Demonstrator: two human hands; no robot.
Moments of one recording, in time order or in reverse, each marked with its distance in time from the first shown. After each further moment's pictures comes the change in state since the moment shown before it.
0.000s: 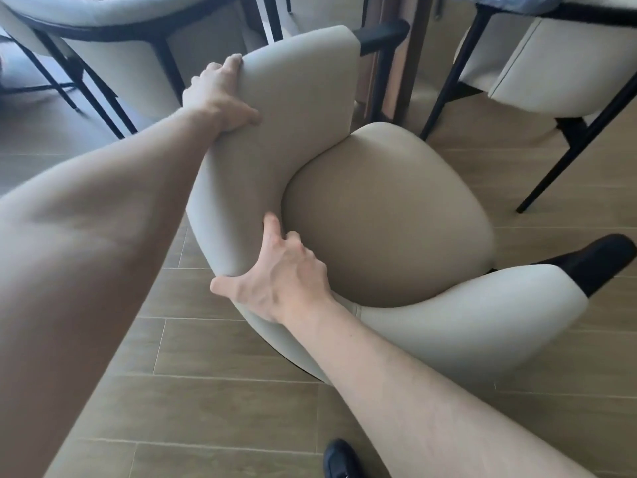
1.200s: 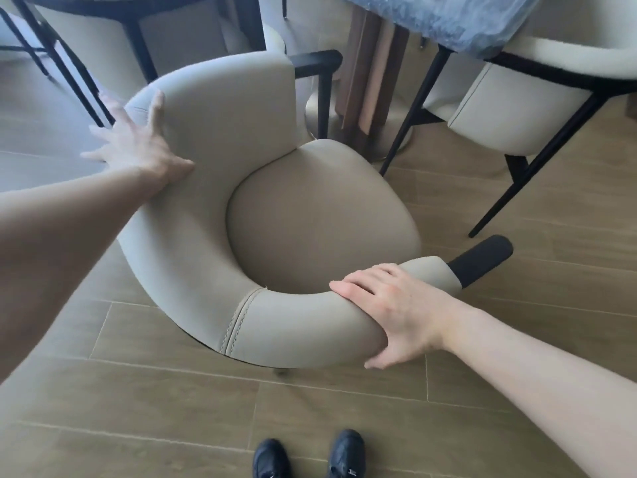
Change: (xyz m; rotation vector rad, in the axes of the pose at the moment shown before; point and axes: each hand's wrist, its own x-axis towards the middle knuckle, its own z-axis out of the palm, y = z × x) left_hand -0.100 -0.001 0.029 0.210 0.008 -0.419; right_hand -0.056 0.218 -0.165 -0.793 -0.361 -0.673
